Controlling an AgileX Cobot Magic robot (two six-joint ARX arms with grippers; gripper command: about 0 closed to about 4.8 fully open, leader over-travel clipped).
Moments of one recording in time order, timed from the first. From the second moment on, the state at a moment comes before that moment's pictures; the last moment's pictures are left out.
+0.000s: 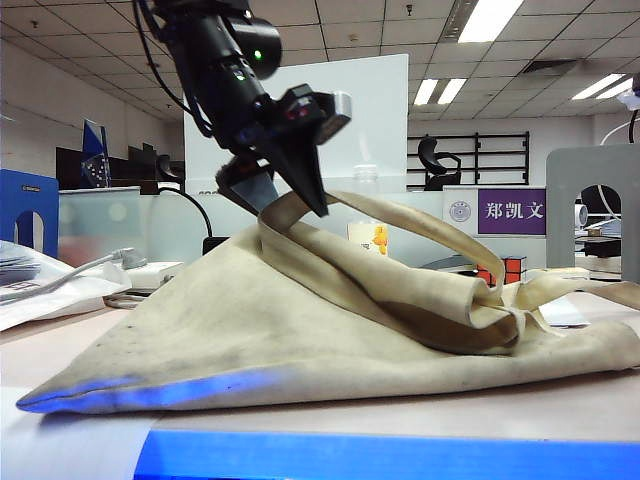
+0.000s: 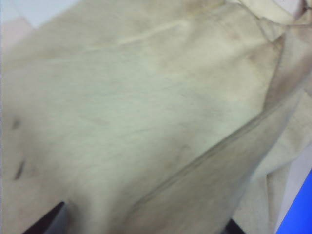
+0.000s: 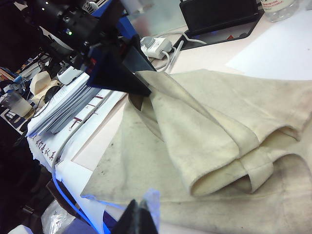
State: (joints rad) left arm -0.52 2.07 1.91 -1.07 0.45 0.42; right arm 0.04 0.19 0.26 -0.28 -0.70 0.44
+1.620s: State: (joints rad) left arm -0.66 1.68 1.94 -1.18 0.94 -0.01; right arm -0.02 0.57 0.32 -0.20 -0.66 0.28
